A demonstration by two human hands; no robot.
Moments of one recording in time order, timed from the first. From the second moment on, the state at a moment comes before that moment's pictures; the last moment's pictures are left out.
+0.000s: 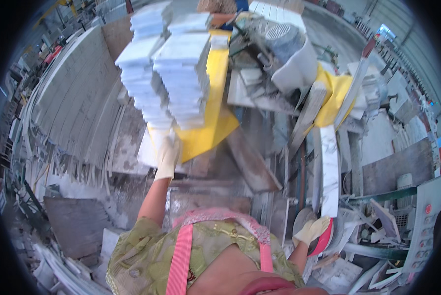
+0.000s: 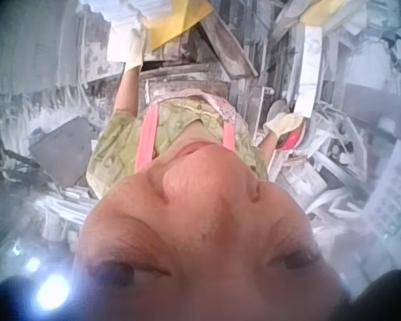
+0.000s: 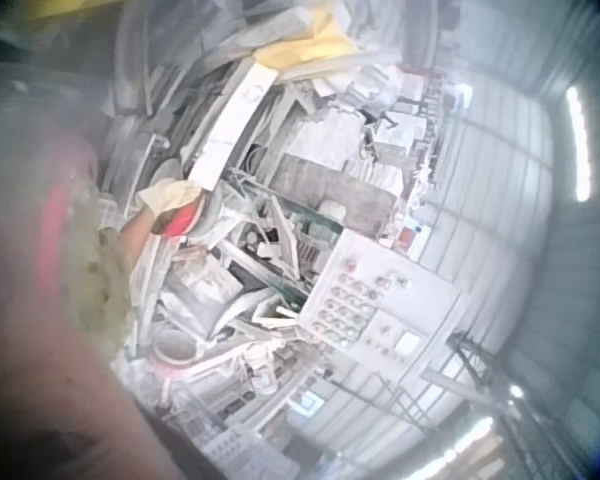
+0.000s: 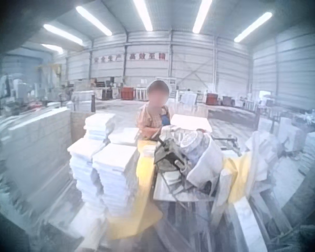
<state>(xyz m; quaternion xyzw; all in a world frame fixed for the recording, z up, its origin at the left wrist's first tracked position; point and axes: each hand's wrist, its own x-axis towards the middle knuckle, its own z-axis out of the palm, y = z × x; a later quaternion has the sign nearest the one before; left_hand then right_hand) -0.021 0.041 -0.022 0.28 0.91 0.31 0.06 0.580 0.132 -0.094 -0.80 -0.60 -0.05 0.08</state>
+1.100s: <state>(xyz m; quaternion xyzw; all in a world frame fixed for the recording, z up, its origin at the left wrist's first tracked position) -0.030 0.046 -0.027 0.30 0.90 0.30 0.07 0.595 0.118 -0.112 -0.79 -0.58 -0.11 0.16</state>
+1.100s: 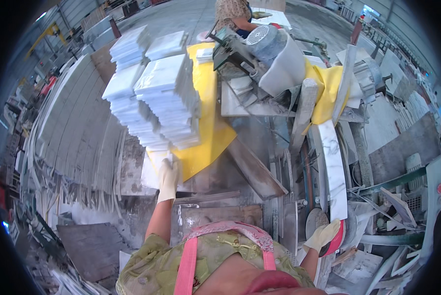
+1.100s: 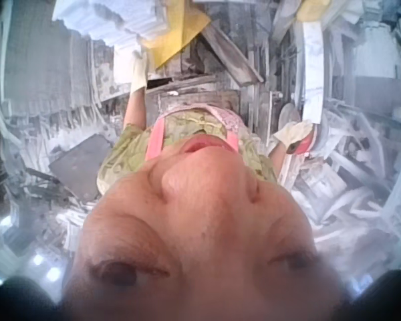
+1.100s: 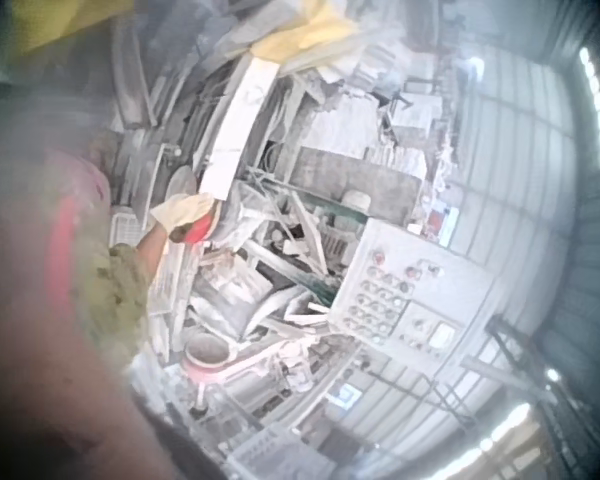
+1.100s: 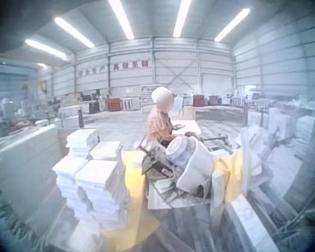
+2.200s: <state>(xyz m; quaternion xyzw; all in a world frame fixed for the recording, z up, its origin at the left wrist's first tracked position) -0.030 0.044 -0.026 0.23 0.91 0.32 0.10 0.626 0.192 -0.043 -0.53 -0.84 -0.15 0.03</state>
